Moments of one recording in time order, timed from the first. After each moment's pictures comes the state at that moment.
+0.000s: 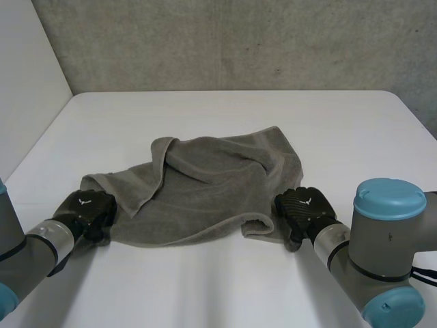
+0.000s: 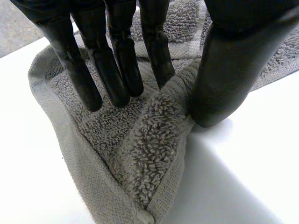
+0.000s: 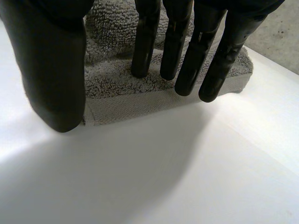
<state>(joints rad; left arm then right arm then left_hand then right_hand) 4.65 -1.95 -1.94 3.37 -1.30 3.53 2.04 -1.05 1.75 -0.26 1.50 2.88 0.91 0.92 0.92 0.93 0.74 0.66 0.66 0.65 0.65 0.46</state>
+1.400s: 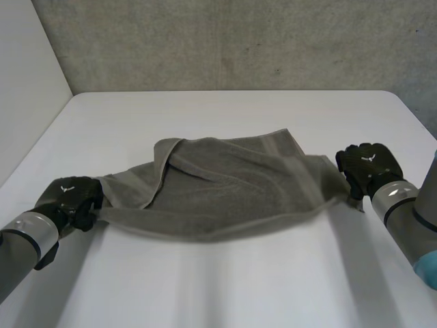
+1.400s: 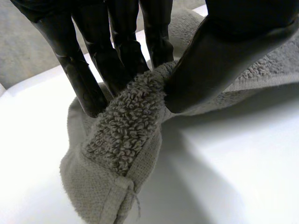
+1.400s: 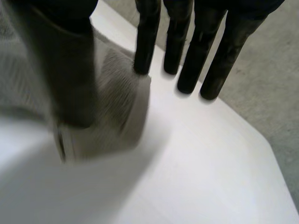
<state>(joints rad) 4.69 -1.79 -2.00 3.37 -1.27 3.43 1.79 -1.21 1.72 -0.21 1.50 2.70 1.28 1.33 1.33 1.36 1.13 0.56 0.55 0.56 0.57 0.37</state>
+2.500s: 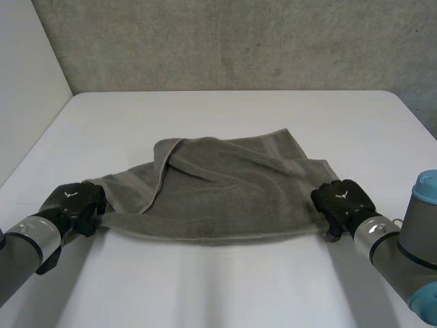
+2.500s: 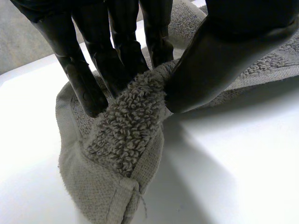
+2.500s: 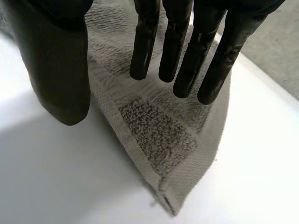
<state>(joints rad) 4.70 -1.83 -2.00 3.36 -1.26 3.42 1.80 -1.14 1.86 -0.29 1.37 2.63 1.28 1.33 1.33 1.36 1.13 0.70 0.70 0.71 0.70 0.52</state>
